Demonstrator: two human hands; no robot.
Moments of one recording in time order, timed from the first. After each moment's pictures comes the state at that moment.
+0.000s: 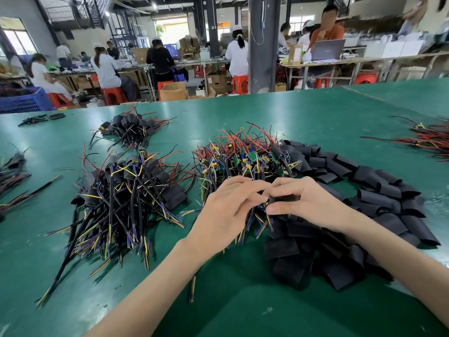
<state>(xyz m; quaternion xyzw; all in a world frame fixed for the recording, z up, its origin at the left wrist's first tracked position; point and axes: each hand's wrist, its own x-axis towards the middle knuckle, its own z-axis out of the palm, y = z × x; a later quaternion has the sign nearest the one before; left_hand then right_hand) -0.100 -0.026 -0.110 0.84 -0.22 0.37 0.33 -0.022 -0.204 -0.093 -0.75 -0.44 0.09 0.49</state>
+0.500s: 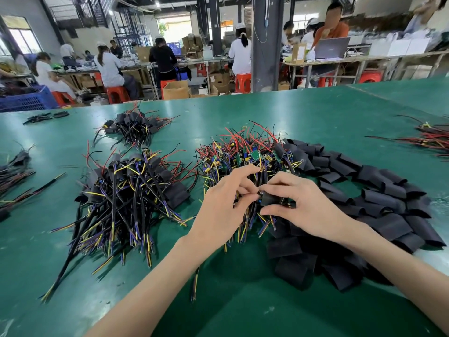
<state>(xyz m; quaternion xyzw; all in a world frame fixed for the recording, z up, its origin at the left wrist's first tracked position) -0.104 -0.025 -0.103 0.86 -0.13 0.34 0.36 -0.033 -0.193 -0.095 -0.79 -0.50 -0.12 0.35</state>
